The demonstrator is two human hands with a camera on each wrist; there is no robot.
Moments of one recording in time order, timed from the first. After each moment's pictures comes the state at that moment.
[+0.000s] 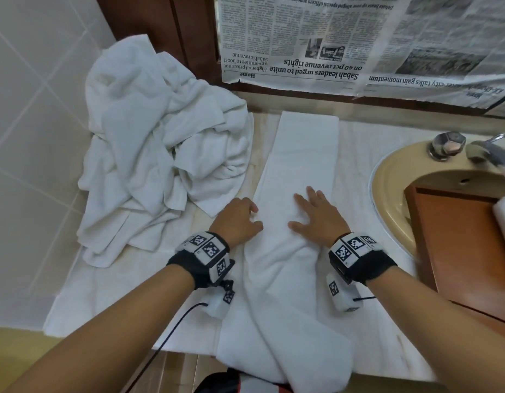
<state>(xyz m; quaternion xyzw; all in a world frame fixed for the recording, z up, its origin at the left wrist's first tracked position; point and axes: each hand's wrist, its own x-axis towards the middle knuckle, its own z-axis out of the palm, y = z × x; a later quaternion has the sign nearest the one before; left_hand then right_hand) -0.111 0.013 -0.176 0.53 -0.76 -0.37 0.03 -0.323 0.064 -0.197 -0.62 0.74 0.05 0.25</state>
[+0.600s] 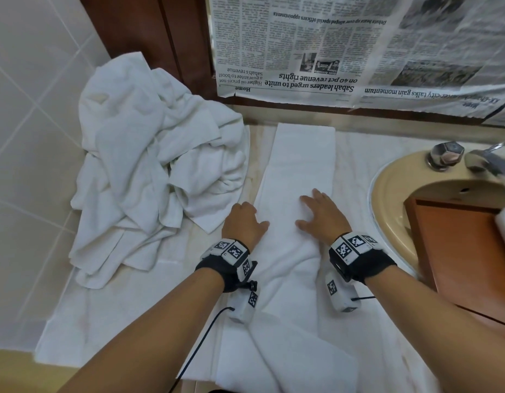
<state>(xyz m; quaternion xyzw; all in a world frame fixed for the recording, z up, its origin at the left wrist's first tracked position) -0.150 -0.004 -0.190 0.63 -0.70 -0.34 0.05 -0.340 0.036 -0.197 -0.58 0.78 -0.01 0.25</state>
